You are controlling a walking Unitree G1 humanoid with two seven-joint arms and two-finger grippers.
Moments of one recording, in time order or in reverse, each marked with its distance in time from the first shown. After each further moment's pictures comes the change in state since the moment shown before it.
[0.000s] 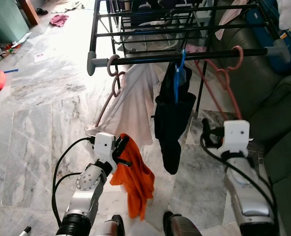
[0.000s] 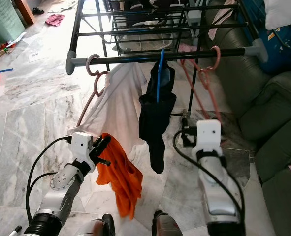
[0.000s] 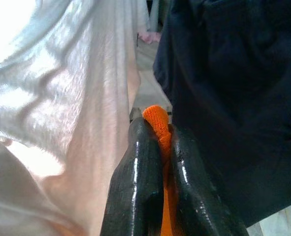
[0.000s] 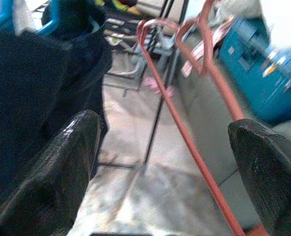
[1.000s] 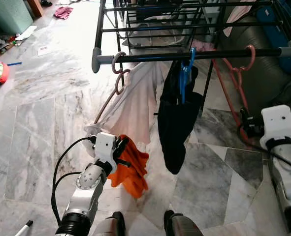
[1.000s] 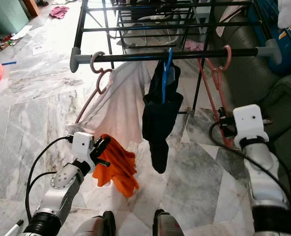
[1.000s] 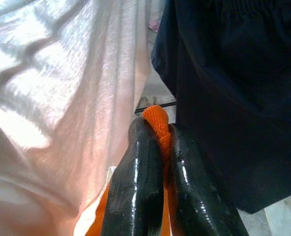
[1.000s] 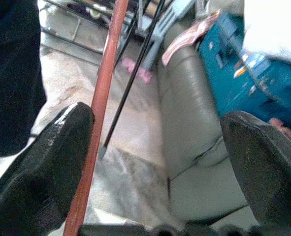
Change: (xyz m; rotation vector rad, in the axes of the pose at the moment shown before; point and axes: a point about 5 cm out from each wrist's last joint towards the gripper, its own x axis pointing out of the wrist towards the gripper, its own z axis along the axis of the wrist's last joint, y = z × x) left arm 0.001 -0.001 -0.004 0.015 0.049 0.003; right arm 0.025 -0.086 -0.010 -0.158 0.074 0.008
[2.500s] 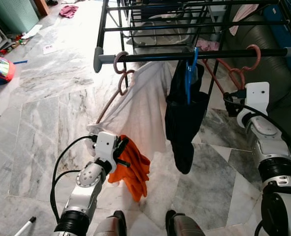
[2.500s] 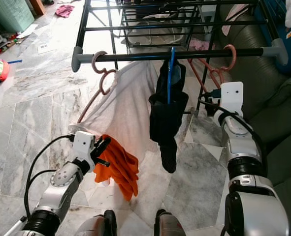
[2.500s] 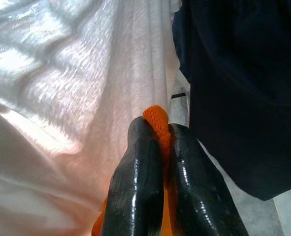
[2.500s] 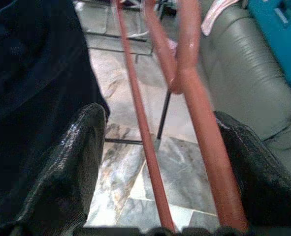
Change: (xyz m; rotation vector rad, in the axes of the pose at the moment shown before) left arm 0.003 0.003 0.002 0.035 0.032 -0.012; right arm 0.056 0.033 0.020 0.251 0.114 0.090
